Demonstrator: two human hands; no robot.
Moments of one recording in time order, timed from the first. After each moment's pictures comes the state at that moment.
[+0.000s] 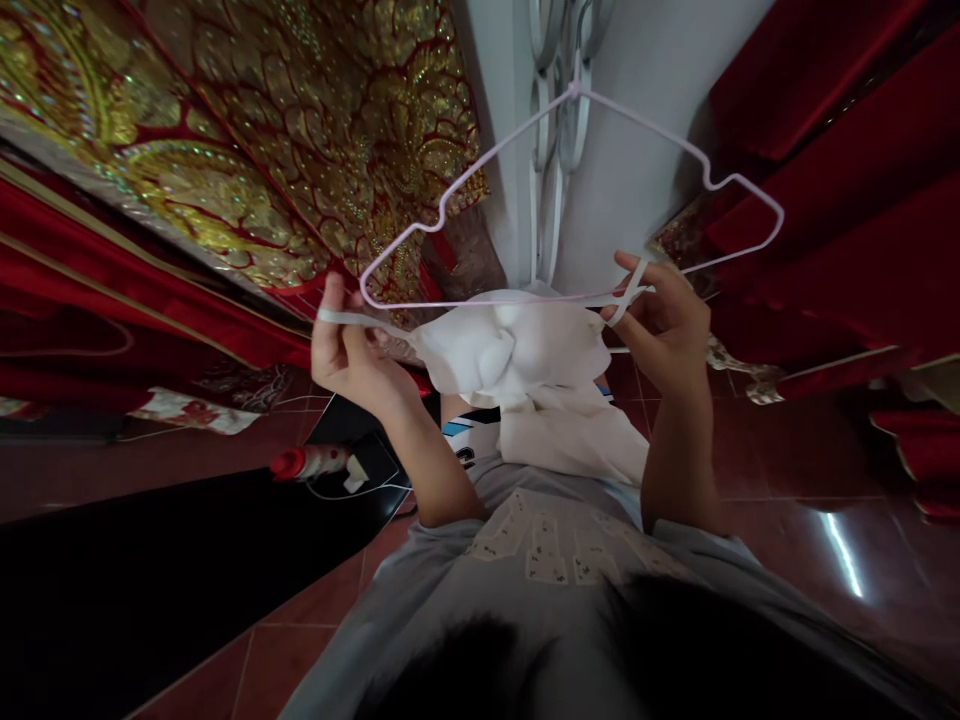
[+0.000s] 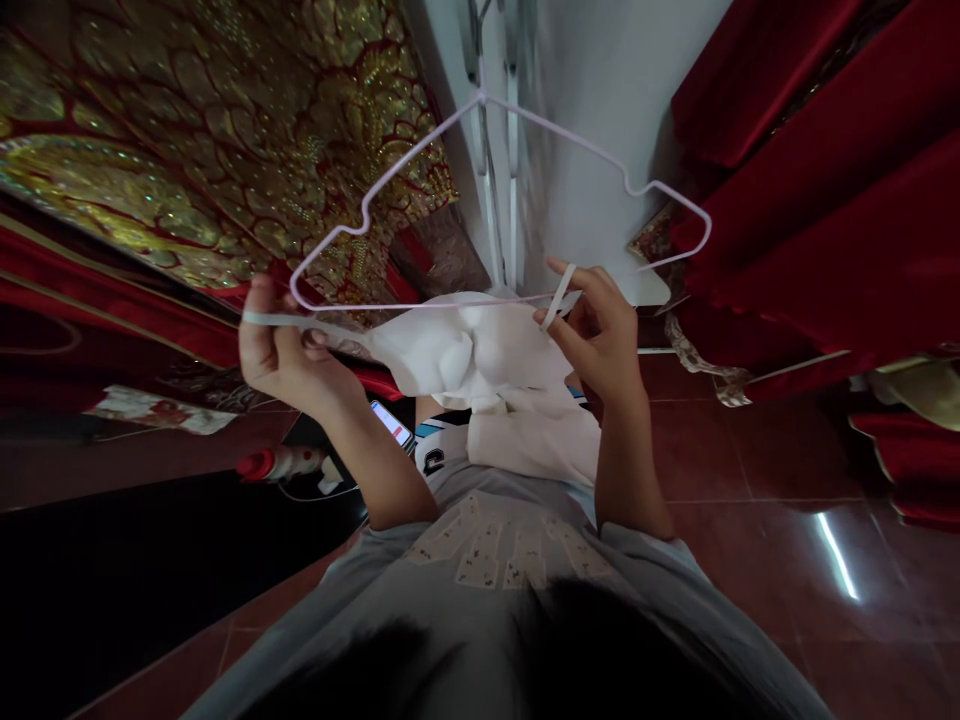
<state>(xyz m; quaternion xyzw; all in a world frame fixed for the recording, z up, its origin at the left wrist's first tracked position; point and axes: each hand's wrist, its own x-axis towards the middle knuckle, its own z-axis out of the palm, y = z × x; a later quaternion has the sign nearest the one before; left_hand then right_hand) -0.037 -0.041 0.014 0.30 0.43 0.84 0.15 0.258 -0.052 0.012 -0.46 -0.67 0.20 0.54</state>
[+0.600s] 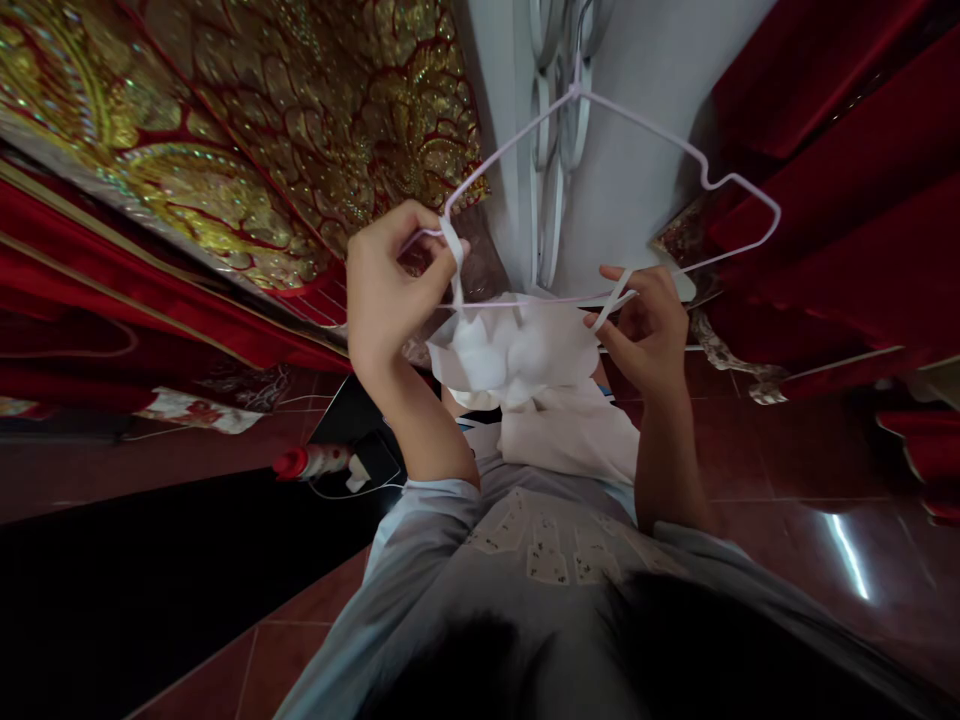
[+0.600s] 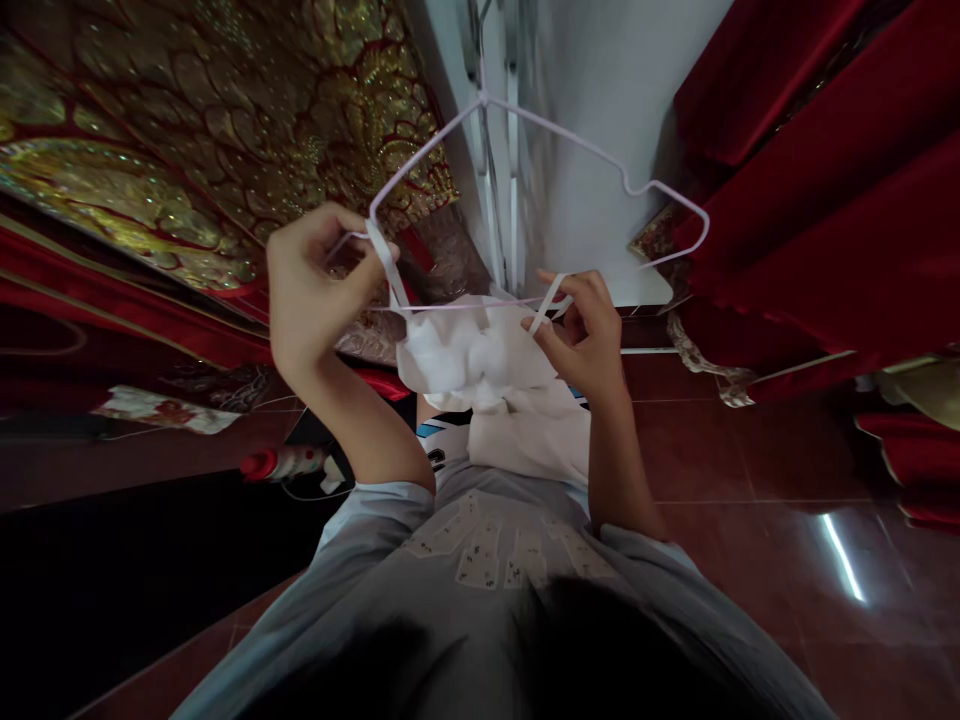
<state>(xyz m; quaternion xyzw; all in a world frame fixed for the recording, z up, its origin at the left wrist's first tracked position) -0.037 -0.005 0.086 0.60 0.45 0.57 0.34 0.248 -0.051 0.004 -0.45 -0.67 0.16 0.56</state>
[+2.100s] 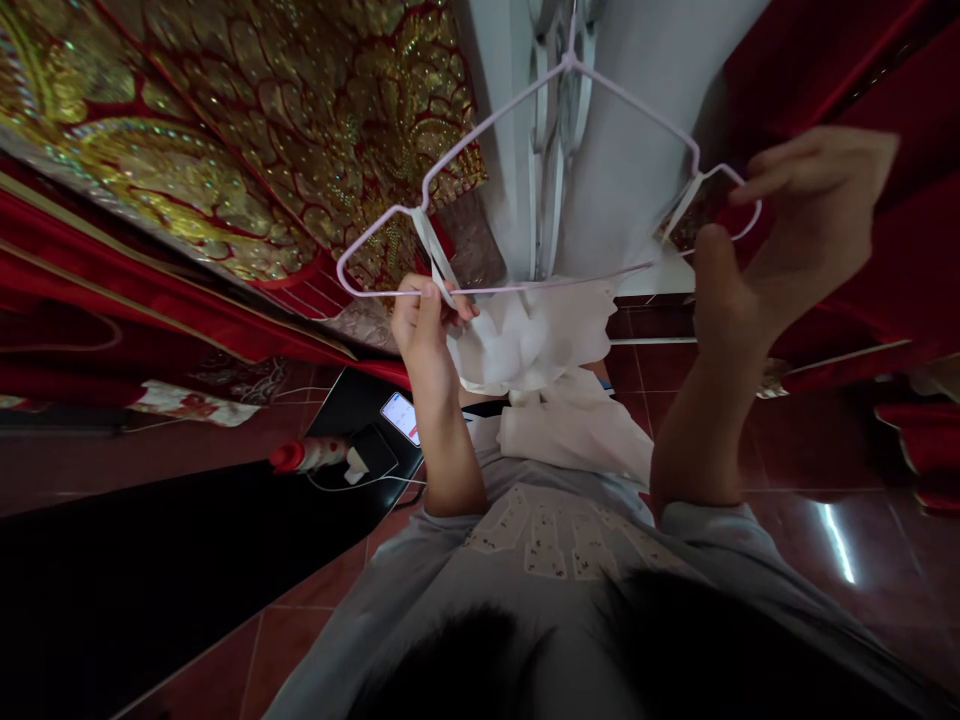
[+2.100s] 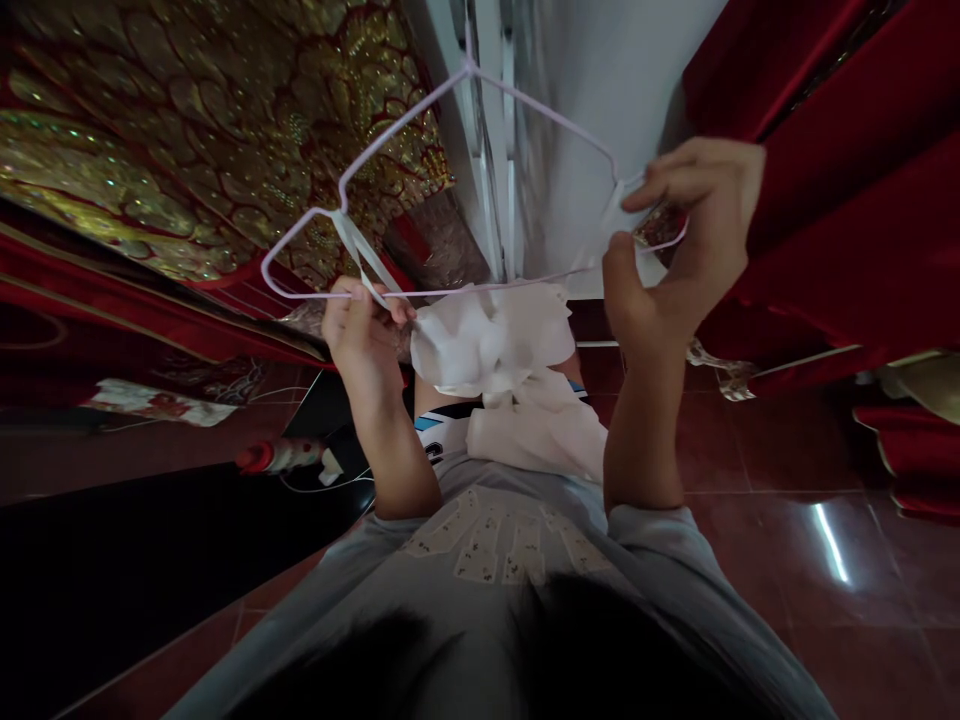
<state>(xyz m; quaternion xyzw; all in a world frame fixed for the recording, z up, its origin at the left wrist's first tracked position) 0.012 -0.043 0.018 0.41 0.35 0.73 0.41 0.265 -0.031 0.074 -0.36 -0.64 -0.04 0.67</state>
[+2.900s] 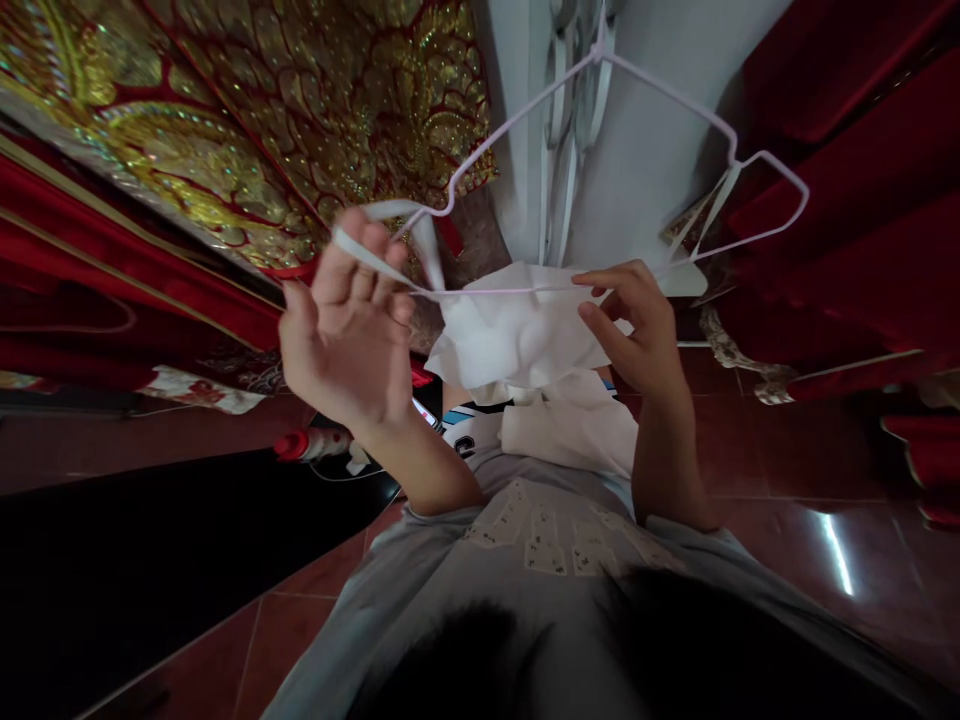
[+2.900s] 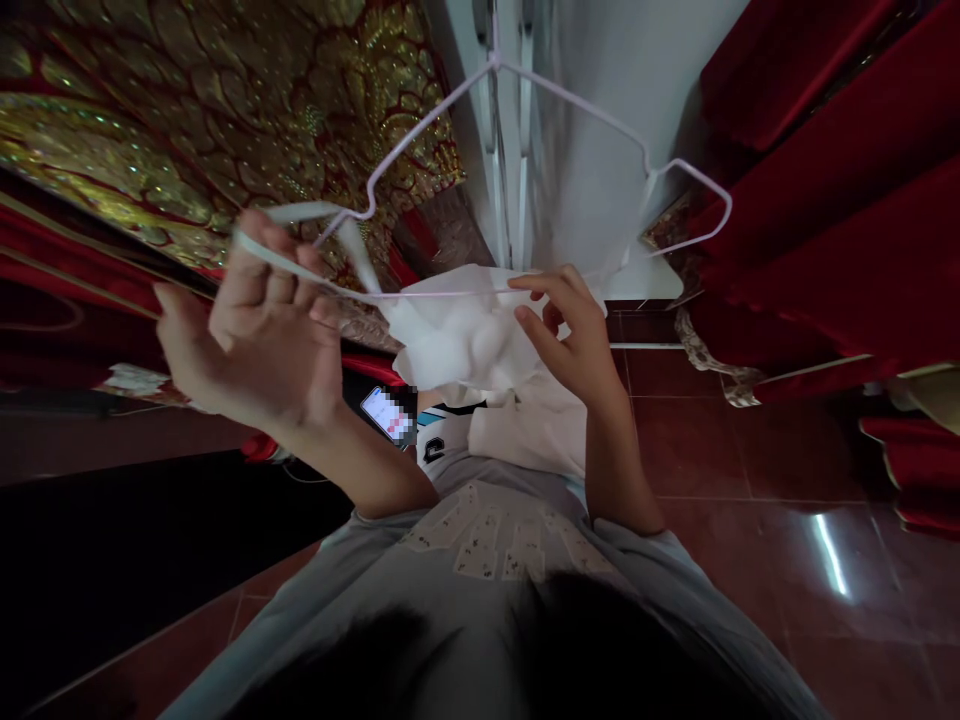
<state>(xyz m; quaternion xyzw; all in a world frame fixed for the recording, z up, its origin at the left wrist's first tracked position) -0.046 -0.078 0.065 0.49 0.37 0.69 0.38 0.232 -0.055 0.020 -0.43 -0.71 0.22 0.51</state>
